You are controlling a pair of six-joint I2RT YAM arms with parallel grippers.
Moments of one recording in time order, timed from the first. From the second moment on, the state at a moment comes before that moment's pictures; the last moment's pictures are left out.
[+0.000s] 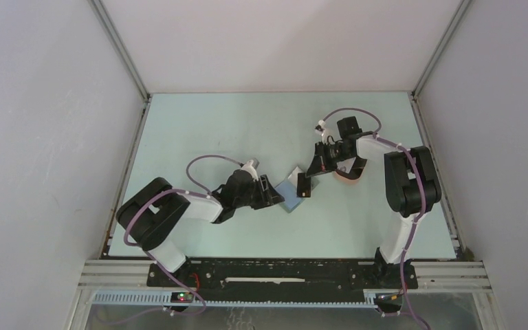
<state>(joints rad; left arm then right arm) -0.72 1.61 0.51 0.52 0.19 -0.89 0.21 1.90 1.20 -0.45 -0.83 0.06</state>
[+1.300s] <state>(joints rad) -0.68 1.81 0.77 0.40 0.21 -0.75 0.21 1.95 1.15 -0.46 -0.86 0.11</state>
